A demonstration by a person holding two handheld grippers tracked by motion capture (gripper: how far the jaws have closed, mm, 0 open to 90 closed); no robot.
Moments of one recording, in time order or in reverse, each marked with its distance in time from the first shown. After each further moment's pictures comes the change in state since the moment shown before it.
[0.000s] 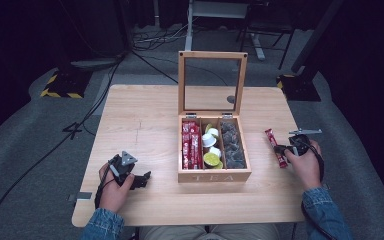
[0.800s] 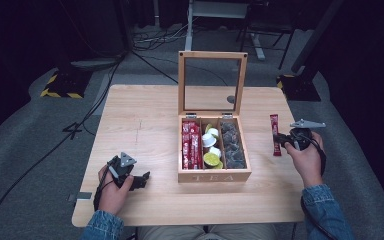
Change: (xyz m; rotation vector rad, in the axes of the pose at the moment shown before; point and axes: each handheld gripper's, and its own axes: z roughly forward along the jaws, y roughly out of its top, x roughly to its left) left arm -0.001 -0.003 -0.004 -0.007 0.006 -0.006; right arm 0.020 0.029 -0.028 -0.153 0.003 -0.128
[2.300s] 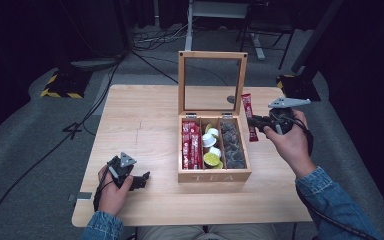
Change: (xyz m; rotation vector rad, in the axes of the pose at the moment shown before) left arm 0.000 0.000 0.000 -0.004 0.002 -0.005; right arm 0.098 0.098 -0.044 -0.086 0.179 -0.131
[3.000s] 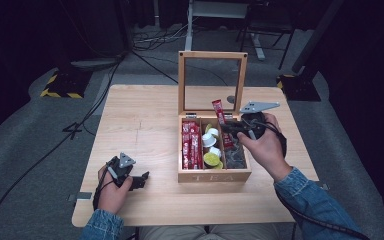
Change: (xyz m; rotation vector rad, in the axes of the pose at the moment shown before) left arm 0.001 -0.001 -0.002 -0.004 -0.007 0.003; right arm 0.059 0.014 0.032 0.001 0.127 -0.060
